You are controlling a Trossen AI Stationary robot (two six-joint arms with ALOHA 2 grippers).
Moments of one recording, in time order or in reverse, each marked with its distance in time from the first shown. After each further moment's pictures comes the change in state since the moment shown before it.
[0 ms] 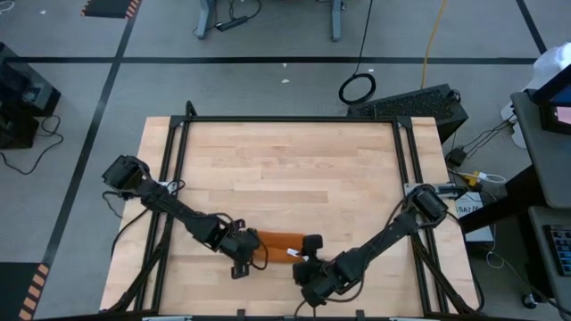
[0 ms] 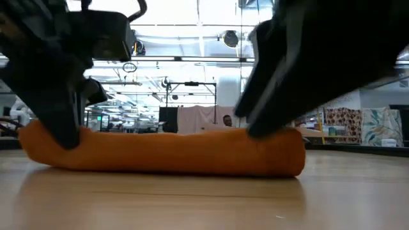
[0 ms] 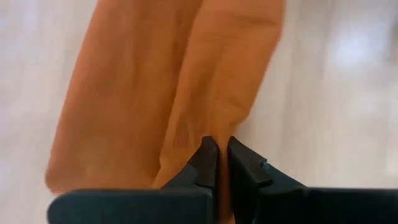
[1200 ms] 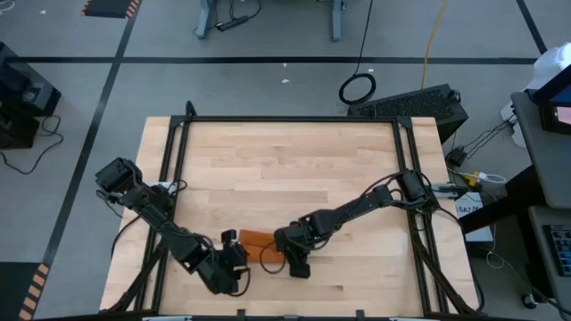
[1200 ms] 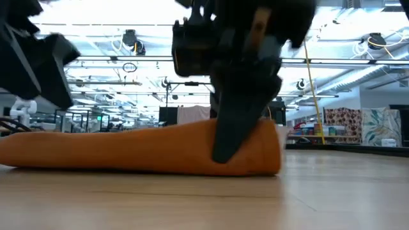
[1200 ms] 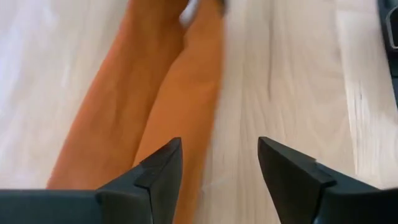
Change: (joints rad) left arm -0.235 -0.028 0.022 0.018 -0.381 -0.057; right arm -0.326 0.034 0.001 0.078 -0.818 0.029
